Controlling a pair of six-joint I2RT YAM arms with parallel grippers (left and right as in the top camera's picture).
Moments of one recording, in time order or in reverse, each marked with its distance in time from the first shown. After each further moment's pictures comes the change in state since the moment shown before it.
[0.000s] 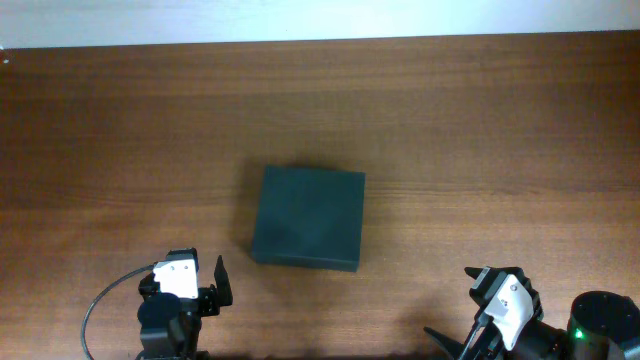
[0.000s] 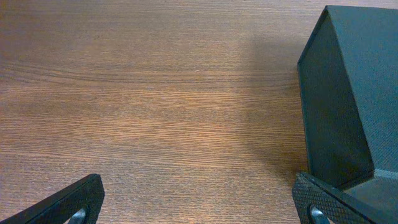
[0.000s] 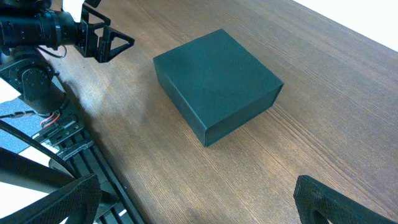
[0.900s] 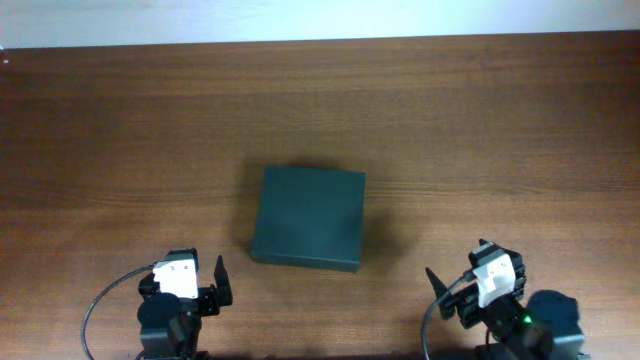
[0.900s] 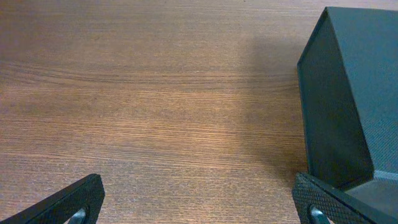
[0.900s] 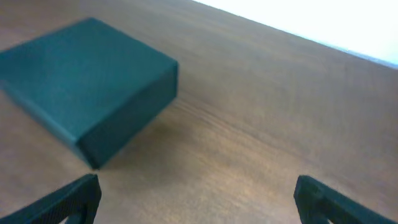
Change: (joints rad) left arm 0.000 -0.002 -0.001 0.003 0.000 -0.003; right arm -0.210 -0.356 -0.640 0.472 0.204 0.102
